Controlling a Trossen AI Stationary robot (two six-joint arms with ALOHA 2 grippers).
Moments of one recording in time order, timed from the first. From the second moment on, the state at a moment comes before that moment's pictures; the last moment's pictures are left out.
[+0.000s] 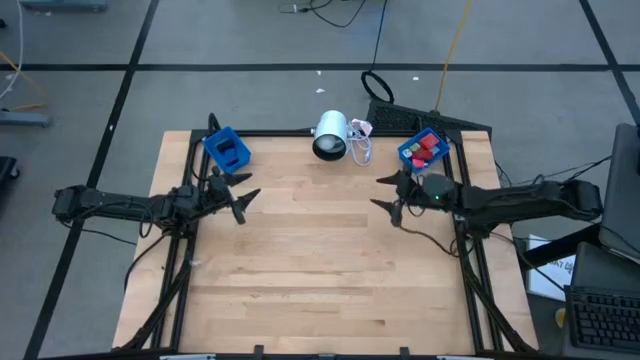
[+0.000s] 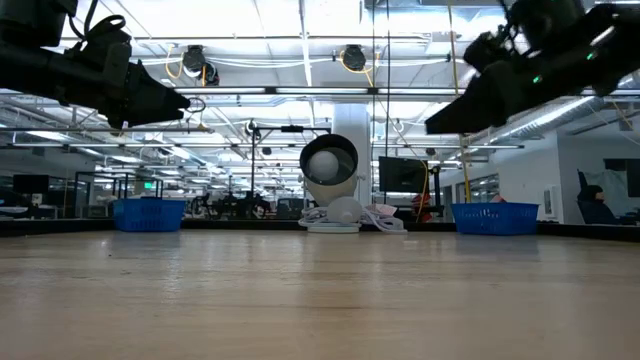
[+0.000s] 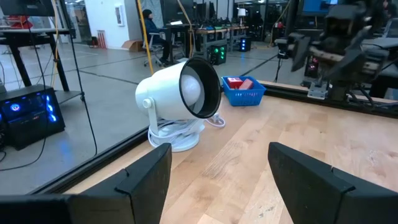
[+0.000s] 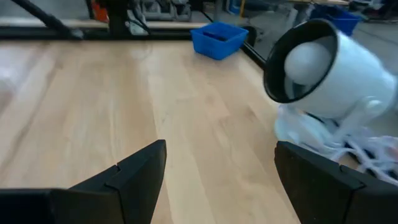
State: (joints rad) left arm 0.01 0.46 0.09 0.32 -0.50 -0.05; right arm -0.16 0.92 0.31 0.34 0.12 -0.05
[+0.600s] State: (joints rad) left arm 0.01 0.46 0.09 0.37 -0.52 -0.05; right arm 0.03 0.19 0.35 -0.30 0.26 0.04
